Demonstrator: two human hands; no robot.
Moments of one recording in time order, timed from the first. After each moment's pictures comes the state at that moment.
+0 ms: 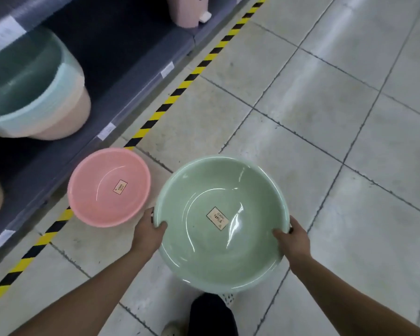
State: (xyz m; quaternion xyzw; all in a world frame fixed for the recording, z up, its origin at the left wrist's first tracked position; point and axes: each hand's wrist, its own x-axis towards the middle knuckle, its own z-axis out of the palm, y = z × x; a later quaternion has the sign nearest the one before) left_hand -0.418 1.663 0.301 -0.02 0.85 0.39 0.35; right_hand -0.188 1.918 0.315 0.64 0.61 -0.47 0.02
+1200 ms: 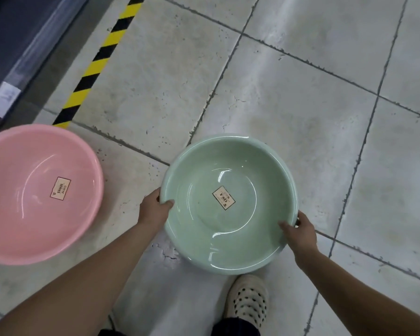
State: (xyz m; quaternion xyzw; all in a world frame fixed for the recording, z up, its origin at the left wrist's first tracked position) left_hand -0.470 1.725 -0.010 0.04 0.84 0.33 0.42; right_hand -0.176 1.897 0.018 0.74 0.49 -0.46 -0.02
